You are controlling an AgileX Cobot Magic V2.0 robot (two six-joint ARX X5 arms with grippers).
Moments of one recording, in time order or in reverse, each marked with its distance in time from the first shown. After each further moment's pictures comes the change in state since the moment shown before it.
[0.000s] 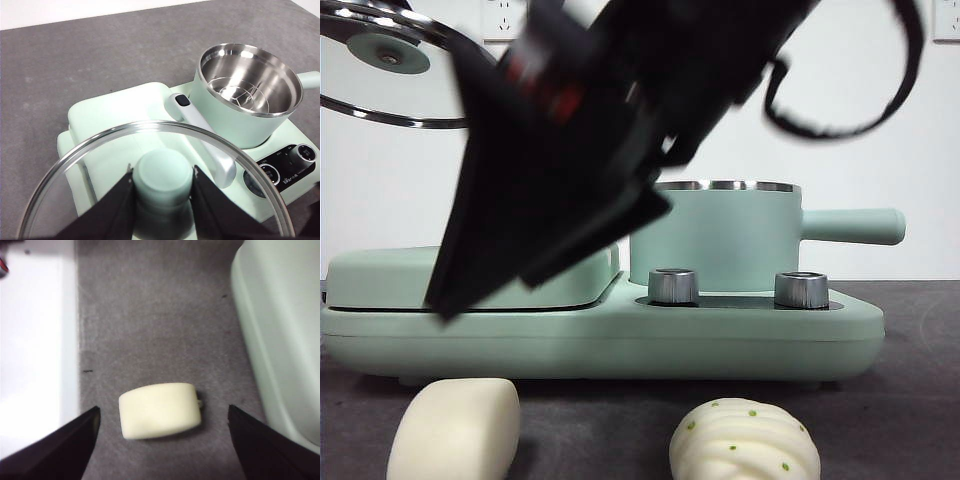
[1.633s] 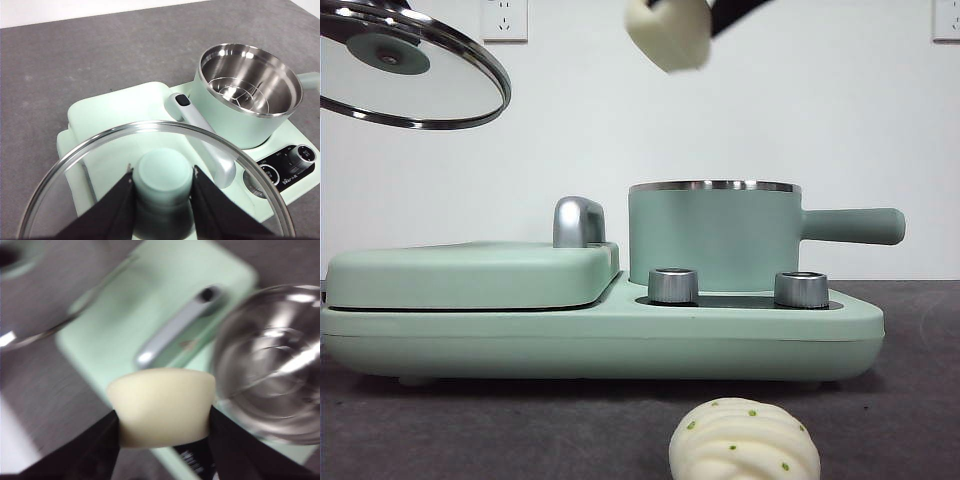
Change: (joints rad) left arm 0.000 0.000 0.000 -0.001 0.000 -0.007; right arm -0.376 -0.095 0.582 -0.655 0.081 0.337
